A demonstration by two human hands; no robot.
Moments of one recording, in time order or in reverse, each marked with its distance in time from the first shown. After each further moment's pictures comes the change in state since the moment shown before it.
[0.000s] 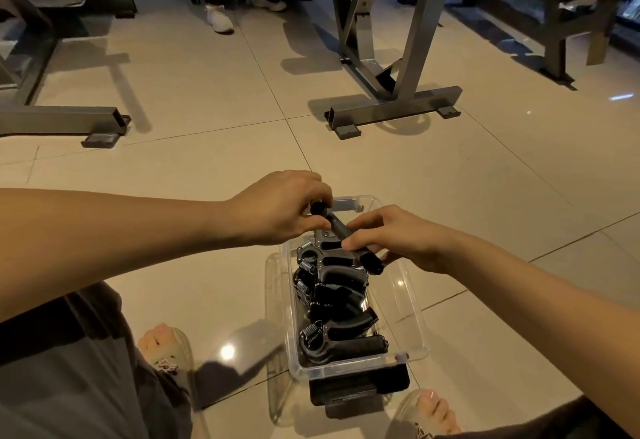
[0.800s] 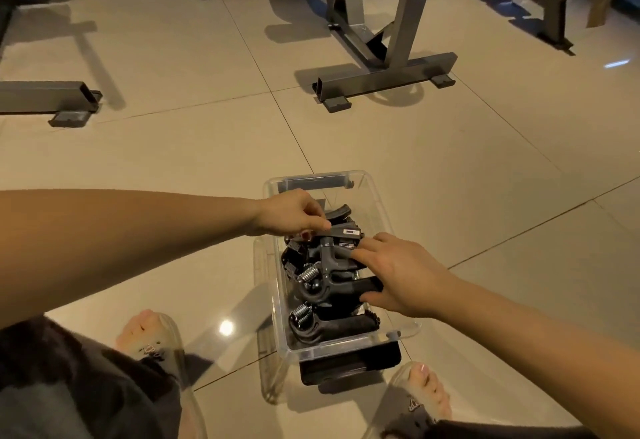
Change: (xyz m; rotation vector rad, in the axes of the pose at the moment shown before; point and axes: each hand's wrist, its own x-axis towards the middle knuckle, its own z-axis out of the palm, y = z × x) left_hand 0.038 -0.034 0.103 -0.609 -0.446 -0.340; right_hand -0.005 0.092 0.029 -1.186 0.114 -0.382
